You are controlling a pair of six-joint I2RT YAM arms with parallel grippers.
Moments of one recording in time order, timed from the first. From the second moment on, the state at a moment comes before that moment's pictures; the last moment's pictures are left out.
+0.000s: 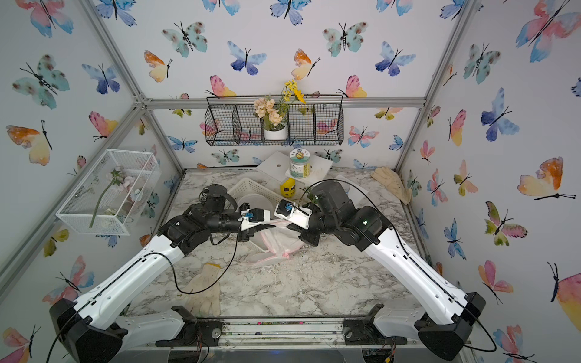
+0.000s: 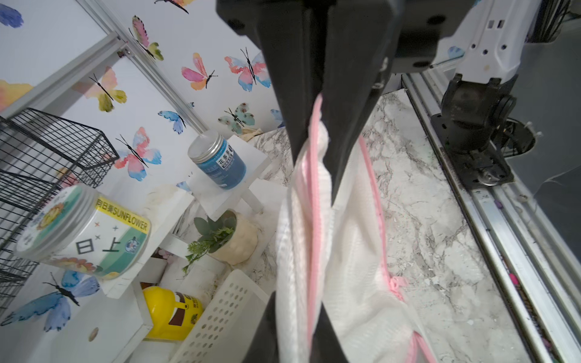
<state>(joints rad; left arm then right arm) -0.63 1.21 1.18 -0.49 0.68 0.76 0.80 1.26 1.46 -0.88 -0.31 -0.53</state>
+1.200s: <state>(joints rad) -0.67 1.19 1.28 -0.59 0.42 0.38 0.80 0.92 0.88 -0.11 0.01 -0.10</state>
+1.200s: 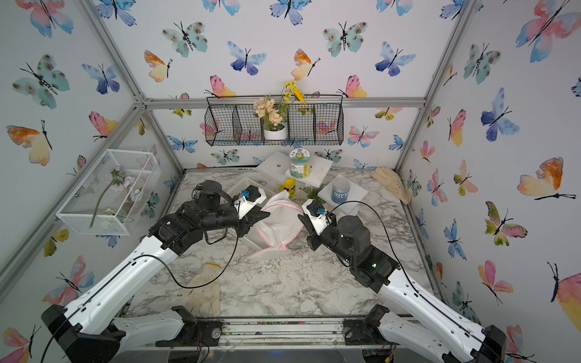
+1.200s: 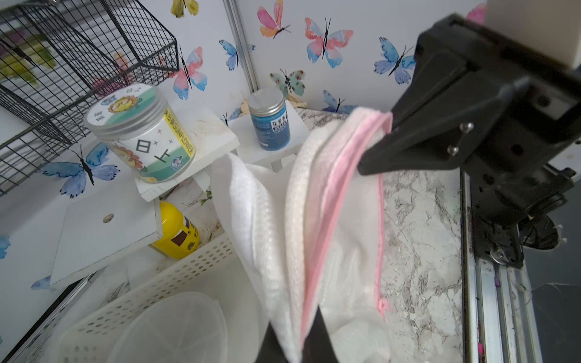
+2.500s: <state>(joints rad) -0.65 0.87 0.77 0.04 0.82 0.18 0.58 1.18 1.08 -0.48 -0.59 0.12</state>
